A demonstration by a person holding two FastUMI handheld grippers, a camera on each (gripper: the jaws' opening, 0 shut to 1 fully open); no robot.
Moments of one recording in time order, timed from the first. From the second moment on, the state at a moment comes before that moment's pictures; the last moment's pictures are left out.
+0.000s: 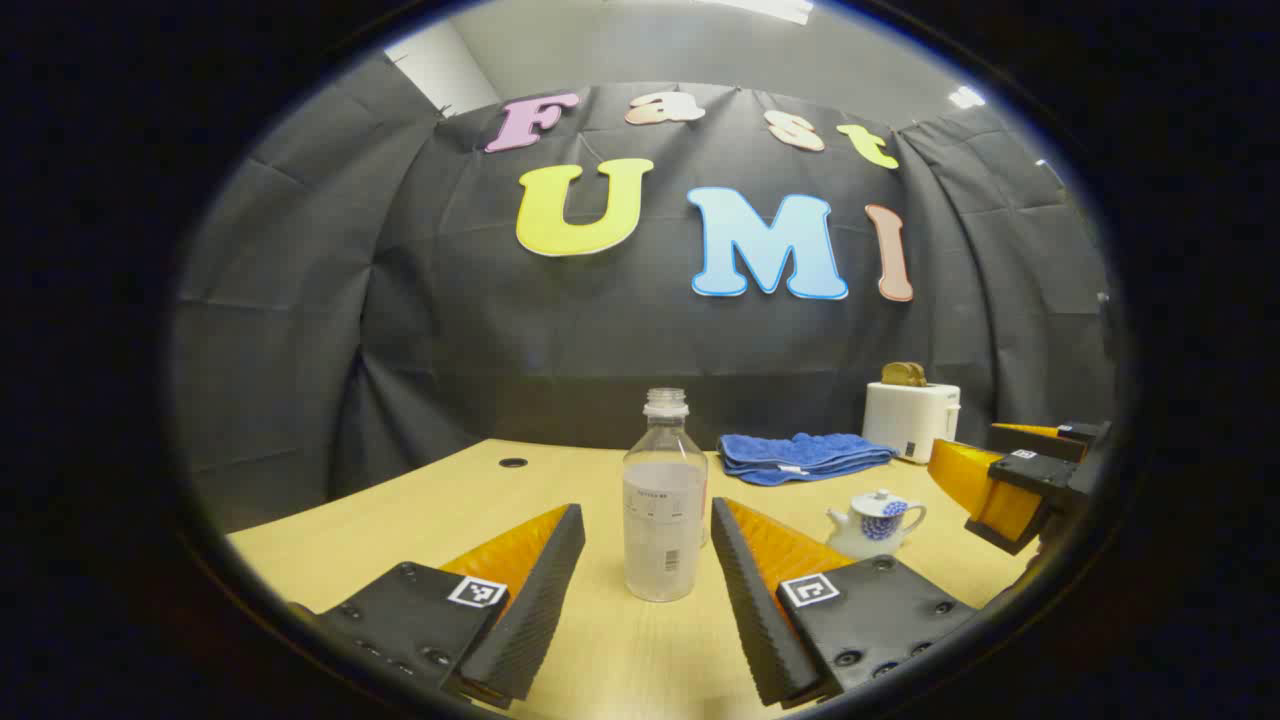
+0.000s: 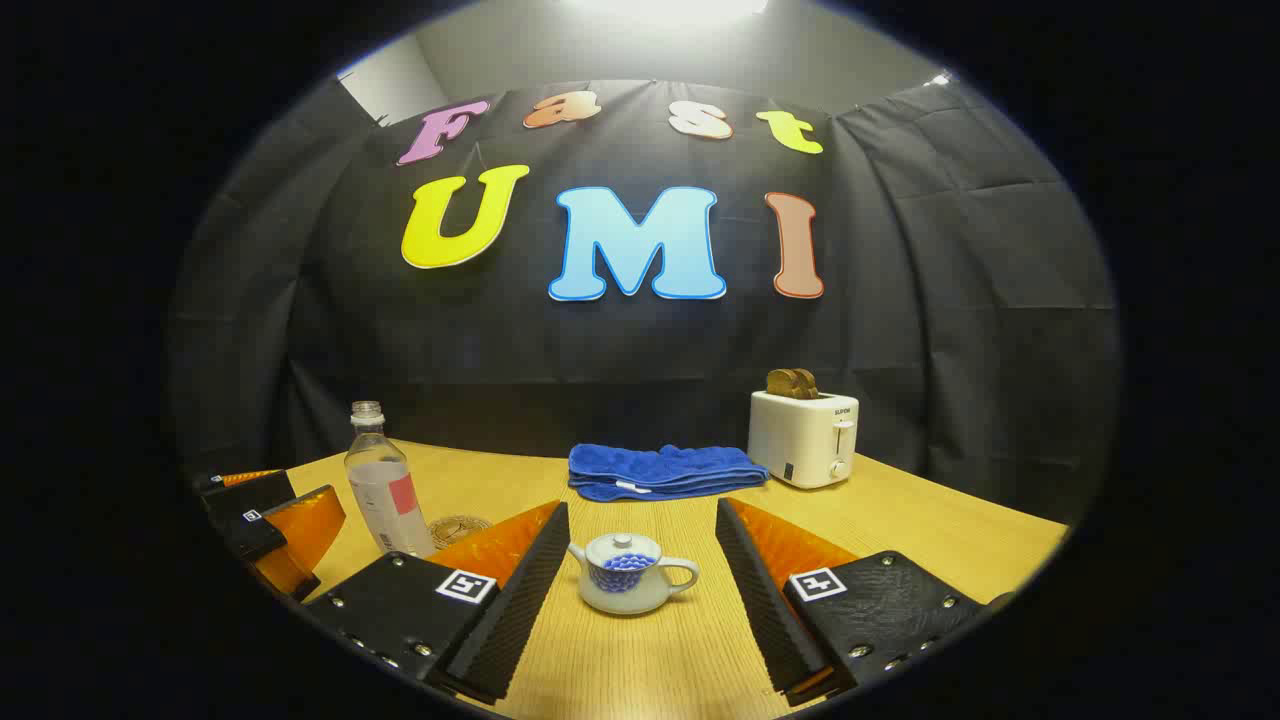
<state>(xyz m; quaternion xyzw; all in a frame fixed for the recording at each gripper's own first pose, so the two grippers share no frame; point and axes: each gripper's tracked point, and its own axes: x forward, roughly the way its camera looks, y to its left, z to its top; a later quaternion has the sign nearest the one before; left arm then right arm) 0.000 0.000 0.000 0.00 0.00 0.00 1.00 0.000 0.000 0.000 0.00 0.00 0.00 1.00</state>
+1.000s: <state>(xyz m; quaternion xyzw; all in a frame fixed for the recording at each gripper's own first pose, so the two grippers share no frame) 0.000 -0.002 -0.004 0.00 0.01 -0.01 1.00 0.024 0.002 -0.013 -0.01 0.02 0.01 1.00</state>
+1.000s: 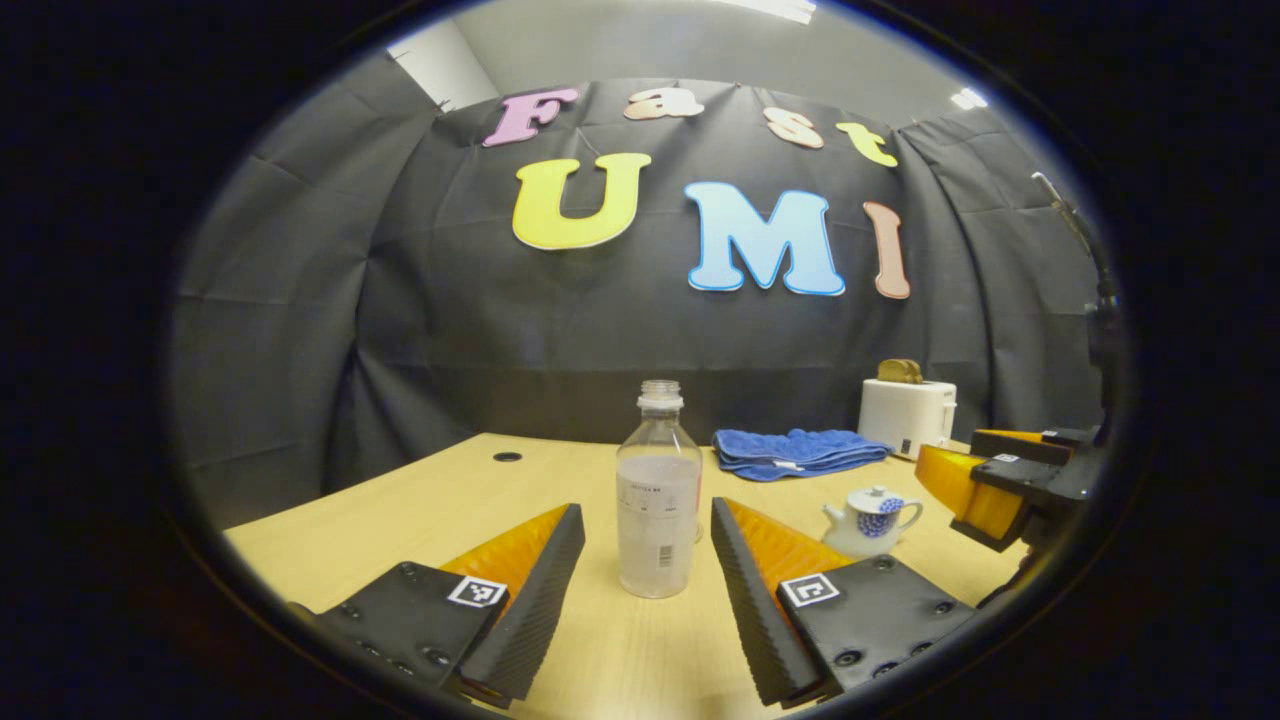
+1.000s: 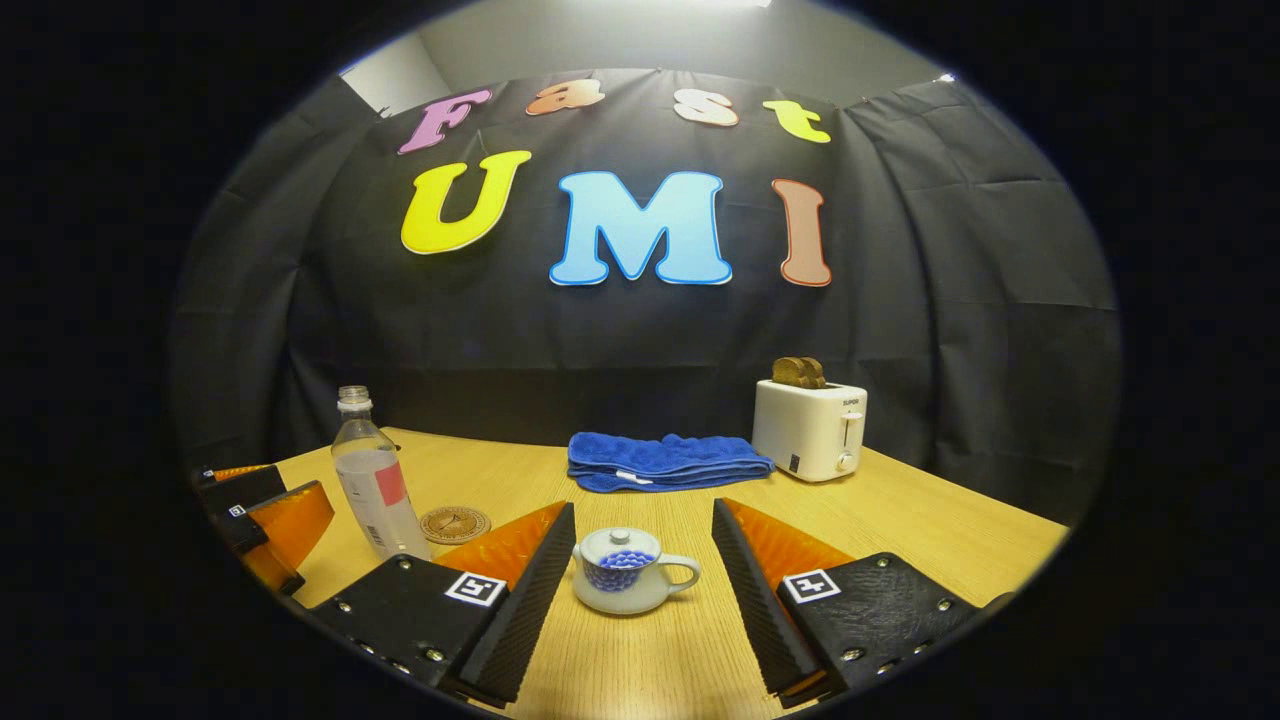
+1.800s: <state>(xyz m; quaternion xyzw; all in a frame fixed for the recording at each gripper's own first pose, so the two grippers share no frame) 0.006 0.008 -0.016 -0.01 0.02 -0.01 1.00 0.084 0.015 -0.062 -0.02 0.10 0.05 0.99</state>
